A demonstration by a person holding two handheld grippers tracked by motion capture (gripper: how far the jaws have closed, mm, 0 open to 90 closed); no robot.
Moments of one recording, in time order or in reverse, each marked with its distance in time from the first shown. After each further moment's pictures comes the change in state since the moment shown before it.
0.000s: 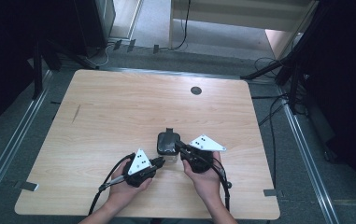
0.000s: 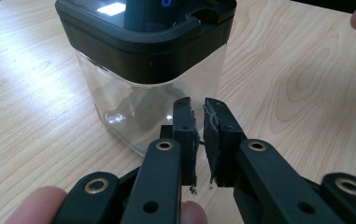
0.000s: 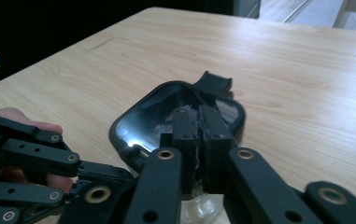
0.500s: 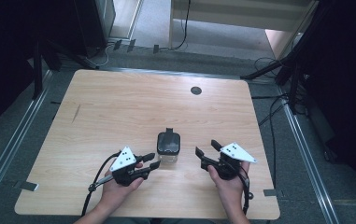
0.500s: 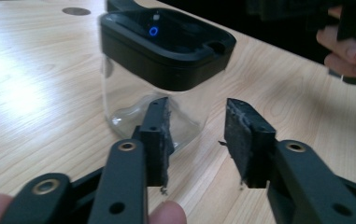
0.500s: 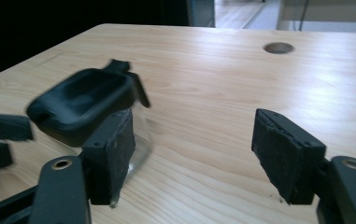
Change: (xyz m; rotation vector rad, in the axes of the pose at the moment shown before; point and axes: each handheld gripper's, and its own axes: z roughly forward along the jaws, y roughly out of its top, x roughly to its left) left arm 0.022 -0.008 -0.028 -0.118 -0.089 -0.152; right arm -0.053 -0.029 -0.053 -0.074 -0.142 0.077
